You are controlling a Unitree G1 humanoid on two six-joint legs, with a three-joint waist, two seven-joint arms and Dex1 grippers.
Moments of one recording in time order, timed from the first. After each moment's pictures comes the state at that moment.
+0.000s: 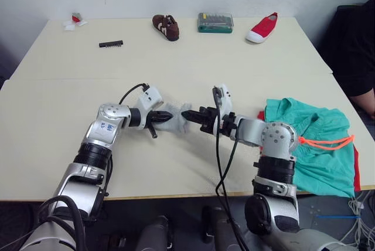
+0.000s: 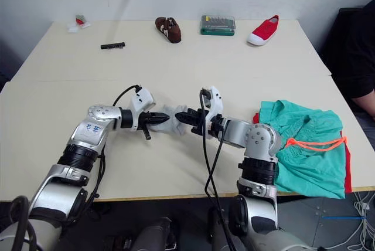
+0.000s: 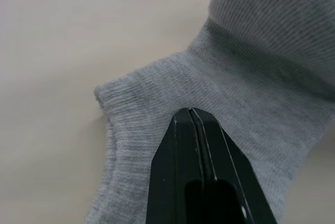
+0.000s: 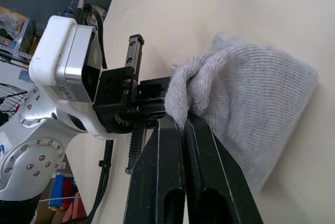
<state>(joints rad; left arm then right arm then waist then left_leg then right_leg) -0.76 0.47 -0.14 0.48 -0.06 0.32 -0.91 -0.74 0.06 -0.31 0.04 0.74 1.34 0.20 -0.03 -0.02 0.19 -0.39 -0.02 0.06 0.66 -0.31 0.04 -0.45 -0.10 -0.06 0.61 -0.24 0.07</state>
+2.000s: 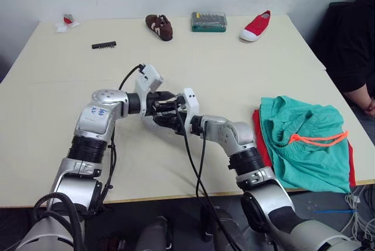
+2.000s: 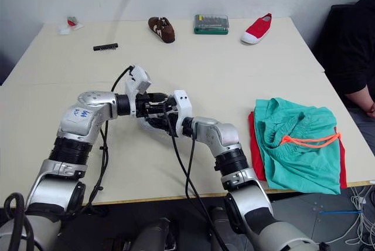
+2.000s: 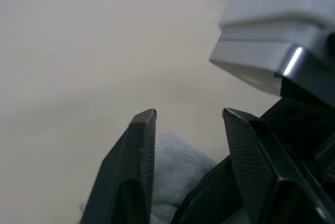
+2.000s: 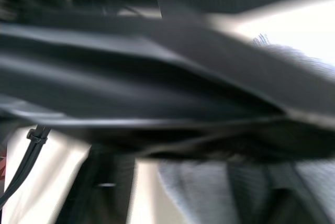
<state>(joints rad) -0.82 0.49 -0.12 0.32 -0.19 0.53 -0.90 -0.82 0.05 0.08 0.40 0.42 0.81 0.53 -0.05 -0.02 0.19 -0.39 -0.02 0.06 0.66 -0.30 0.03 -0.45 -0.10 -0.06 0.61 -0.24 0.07</state>
